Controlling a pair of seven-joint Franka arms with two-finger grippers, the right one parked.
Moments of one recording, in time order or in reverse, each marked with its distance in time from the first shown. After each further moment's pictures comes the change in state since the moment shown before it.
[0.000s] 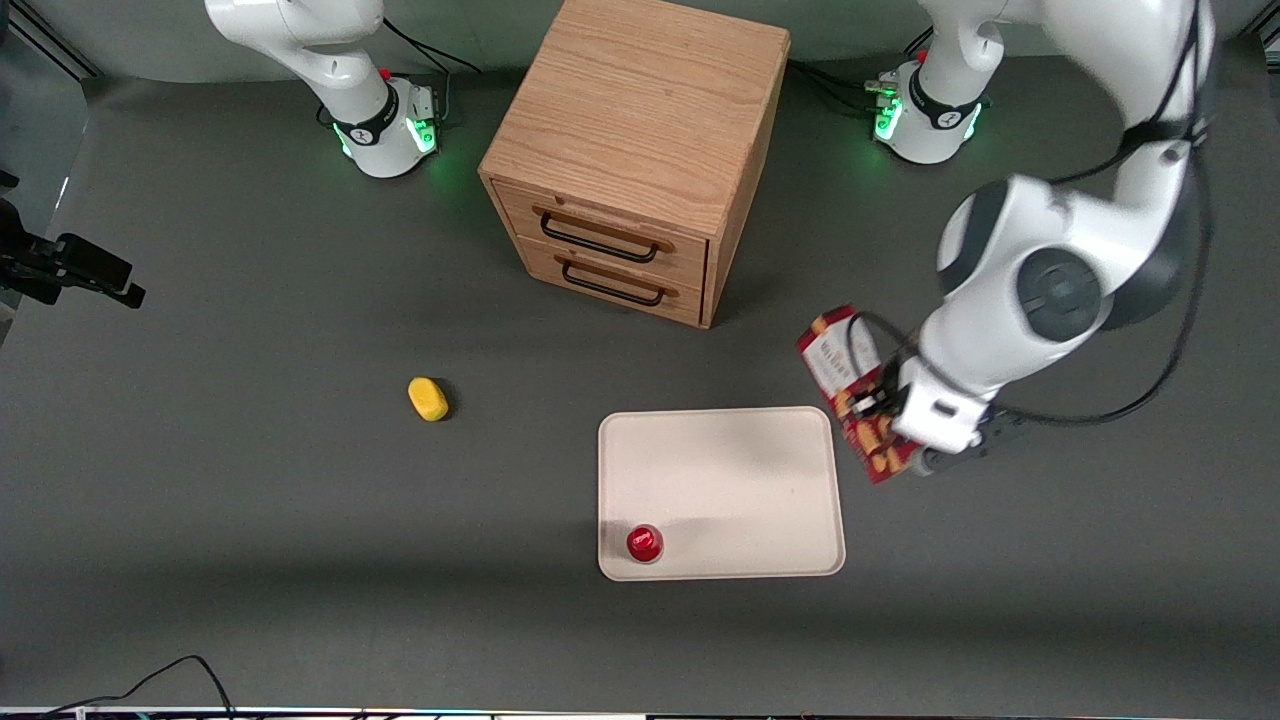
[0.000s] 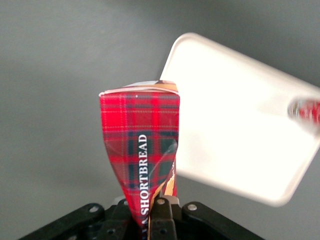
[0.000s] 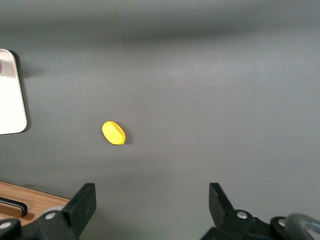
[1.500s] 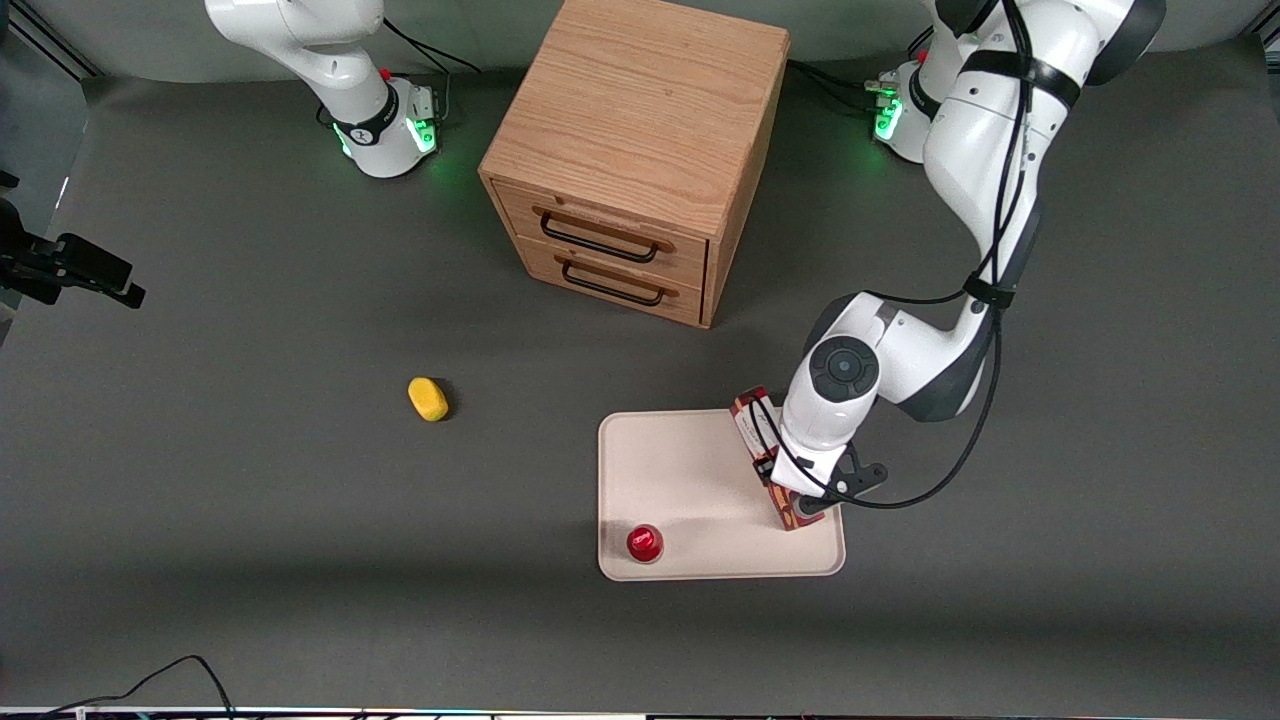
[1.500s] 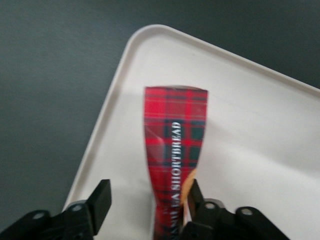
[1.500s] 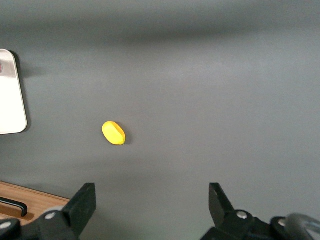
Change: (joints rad) arm -0.060 0.272 -0.035 0.063 0.262 0.209 -0.190
